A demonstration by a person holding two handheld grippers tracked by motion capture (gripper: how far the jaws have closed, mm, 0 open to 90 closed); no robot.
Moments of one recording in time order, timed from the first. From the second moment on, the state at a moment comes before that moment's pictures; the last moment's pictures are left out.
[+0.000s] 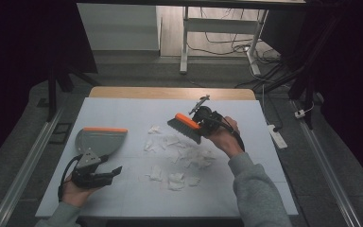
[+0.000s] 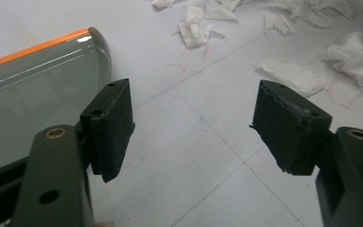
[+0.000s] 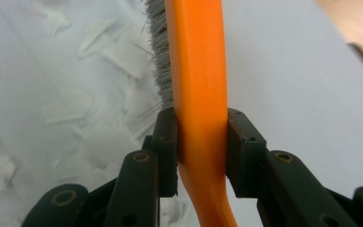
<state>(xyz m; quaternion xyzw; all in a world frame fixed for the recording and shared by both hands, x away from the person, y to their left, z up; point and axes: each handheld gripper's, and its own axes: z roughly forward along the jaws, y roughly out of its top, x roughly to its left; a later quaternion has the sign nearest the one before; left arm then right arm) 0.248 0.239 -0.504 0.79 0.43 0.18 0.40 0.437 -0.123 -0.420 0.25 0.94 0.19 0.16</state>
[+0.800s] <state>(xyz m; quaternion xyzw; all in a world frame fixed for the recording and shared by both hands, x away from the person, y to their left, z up) 0.249 0.244 -0.506 0.78 0.44 0.18 0.40 0.485 -0.047 -0.433 0.21 0.95 0.16 0.19</state>
